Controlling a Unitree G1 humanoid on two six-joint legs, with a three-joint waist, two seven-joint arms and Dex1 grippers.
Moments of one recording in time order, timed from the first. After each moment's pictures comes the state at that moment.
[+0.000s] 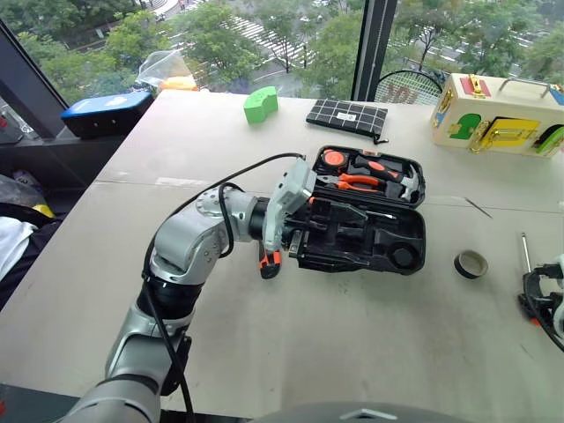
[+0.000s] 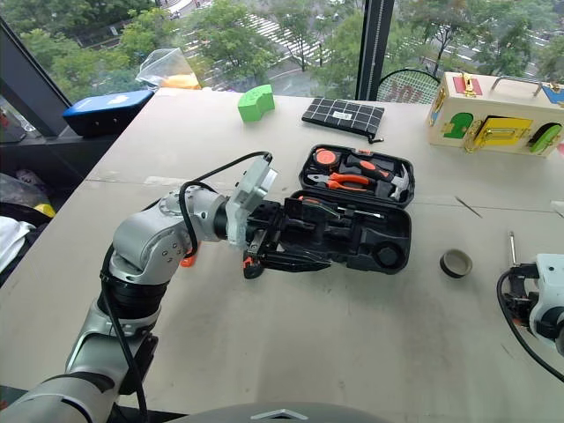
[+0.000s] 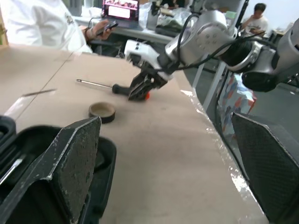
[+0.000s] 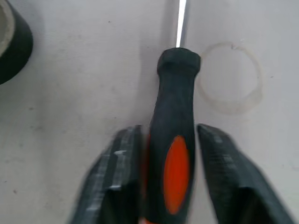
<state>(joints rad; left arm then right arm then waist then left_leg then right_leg) -0.59 0.49 -0.16 -0.30 -0.62 0.76 -1.22 0.22 -0.71 -0.60 -0.49 0.50 1.33 0.20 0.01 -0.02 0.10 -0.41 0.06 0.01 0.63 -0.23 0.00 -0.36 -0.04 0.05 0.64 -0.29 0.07</state>
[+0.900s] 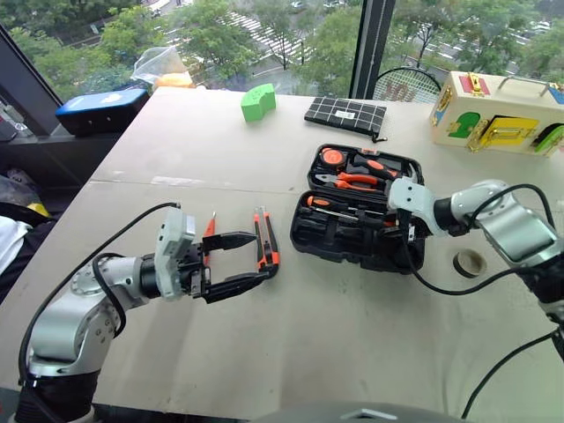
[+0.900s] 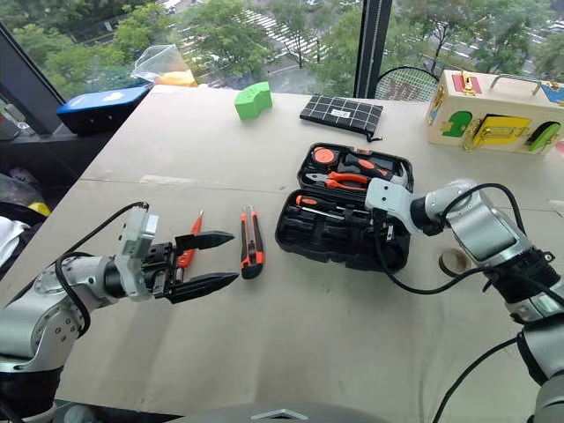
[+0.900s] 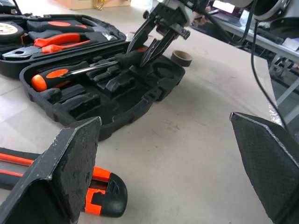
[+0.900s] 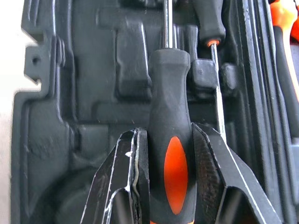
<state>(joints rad) 0.03 0.75 0.26 -0.41 -0.71 0.55 -1.17 -0.73 -0.84 0.48 0.08 0.12 0.49 1.11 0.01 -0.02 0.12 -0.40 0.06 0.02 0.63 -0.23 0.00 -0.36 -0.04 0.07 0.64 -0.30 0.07</state>
